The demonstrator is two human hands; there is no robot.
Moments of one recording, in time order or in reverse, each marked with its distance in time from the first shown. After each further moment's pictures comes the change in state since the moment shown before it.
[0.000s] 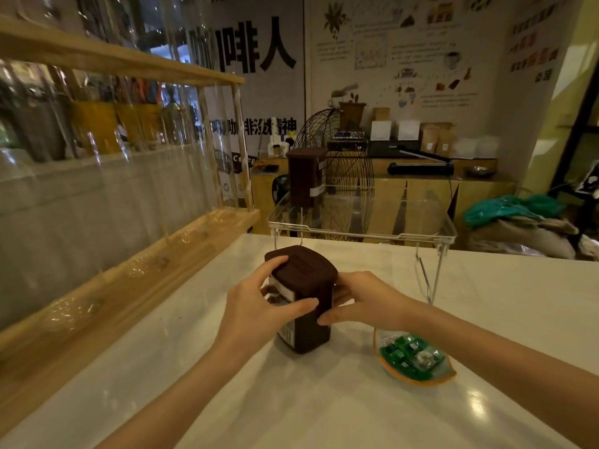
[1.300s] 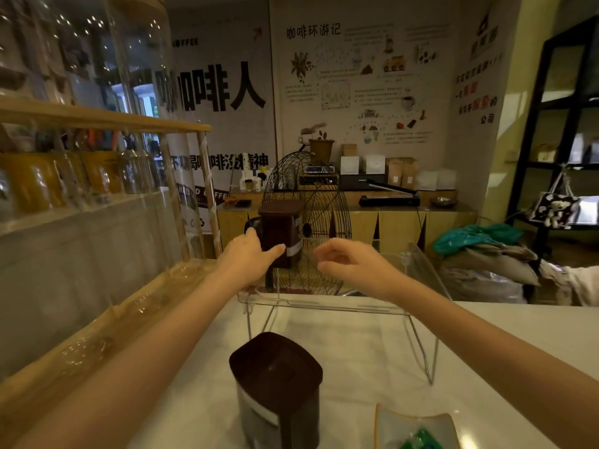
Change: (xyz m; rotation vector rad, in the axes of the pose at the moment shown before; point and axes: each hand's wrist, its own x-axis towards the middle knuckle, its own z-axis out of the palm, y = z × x) left_hand 0.209 0.032 0.007 0.665 -0.078 0.001; right_hand 0.073 -0.013 -0.099 -0.094 0.373 0.001
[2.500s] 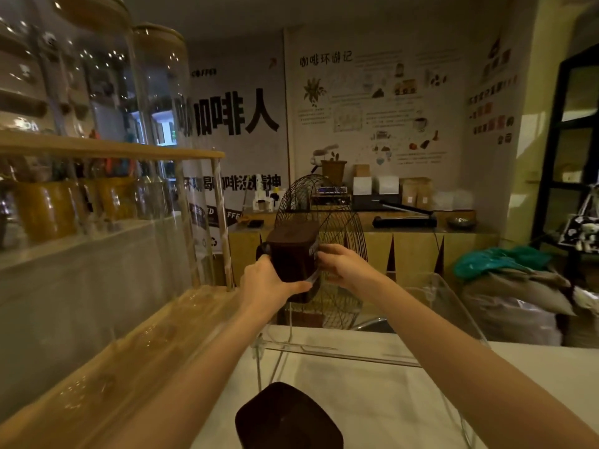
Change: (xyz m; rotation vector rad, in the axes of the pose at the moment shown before) left_hand 0.016 0.004 0.017 -0.356 0.200 -0.001; right_hand 0.107 0.023 0.016 0.653 0.047 0.292
